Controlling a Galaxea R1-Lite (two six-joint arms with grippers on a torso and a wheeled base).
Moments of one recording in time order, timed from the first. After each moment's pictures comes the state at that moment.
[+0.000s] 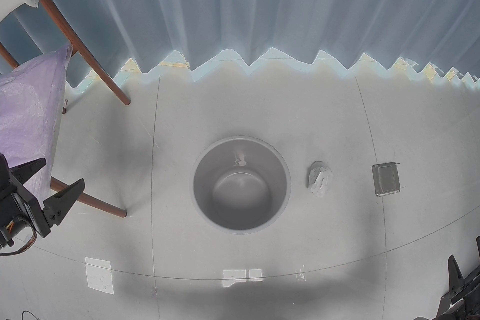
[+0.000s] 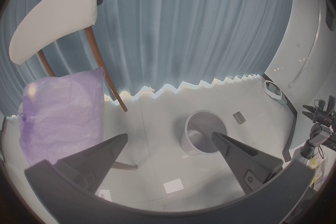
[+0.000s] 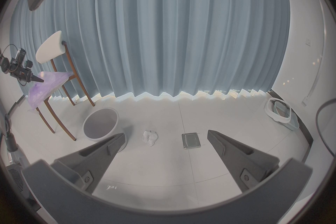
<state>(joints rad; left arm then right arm) -0.23 0.89 -0.49 -0.23 -0.04 0.08 0.00 0.02 -0.02 0.00 0.02 -0.01</state>
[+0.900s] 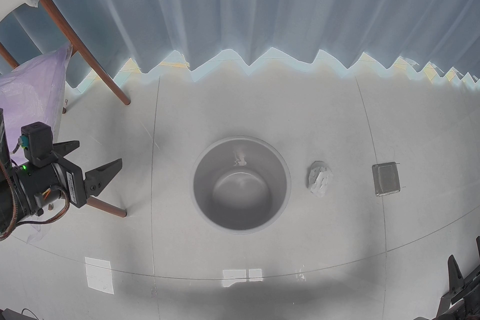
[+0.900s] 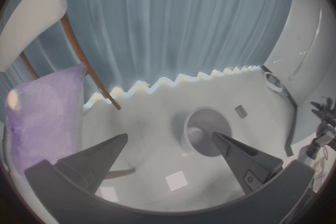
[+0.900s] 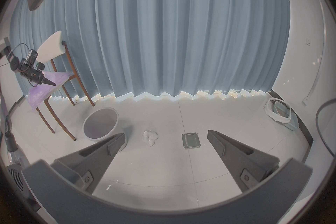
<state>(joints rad) -0.32 1.18 -0.61 -0.31 0.02 0.10 0.00 0.02 -0.02 0.00 0.02 -0.01</state>
